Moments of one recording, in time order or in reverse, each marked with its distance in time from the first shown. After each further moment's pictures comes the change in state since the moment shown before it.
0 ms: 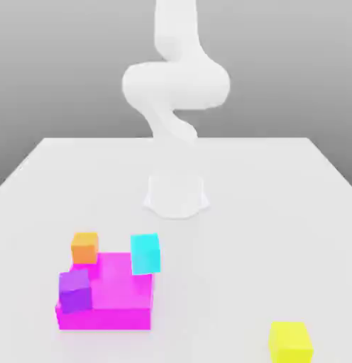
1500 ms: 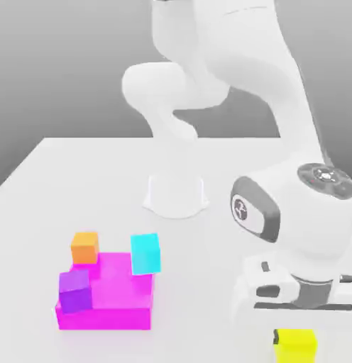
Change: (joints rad) arm 0.072 1.073 0.244 -0.030 -0.202 0.348 0.497
